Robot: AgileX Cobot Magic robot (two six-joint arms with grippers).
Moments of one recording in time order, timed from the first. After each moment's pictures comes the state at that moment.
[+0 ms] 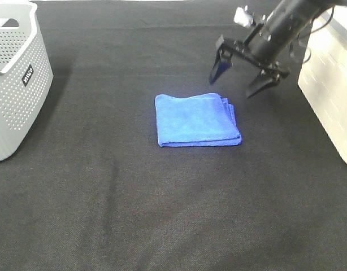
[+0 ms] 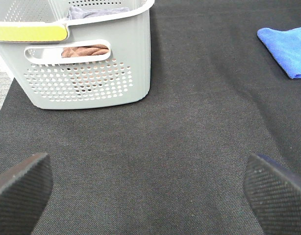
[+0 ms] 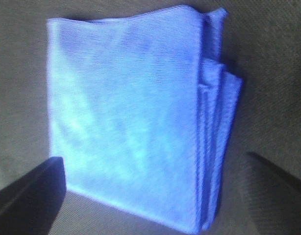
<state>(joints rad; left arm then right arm) -0.01 -0.01 -0.50 -0.03 1.05 0.04 0.16 2.33 -1.95 0.46 1.08 -0.12</state>
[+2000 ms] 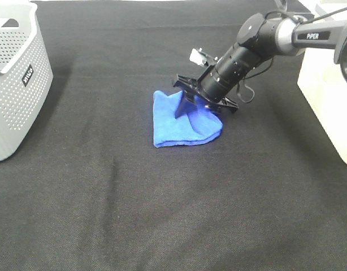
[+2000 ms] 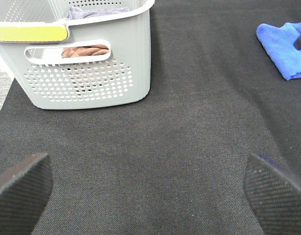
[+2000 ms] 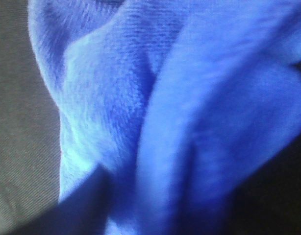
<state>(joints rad) -0.01 -0.01 -0.50 -0.03 1.05 0.04 0.31 2.53 -1.97 0.61 0.94 -0.17</state>
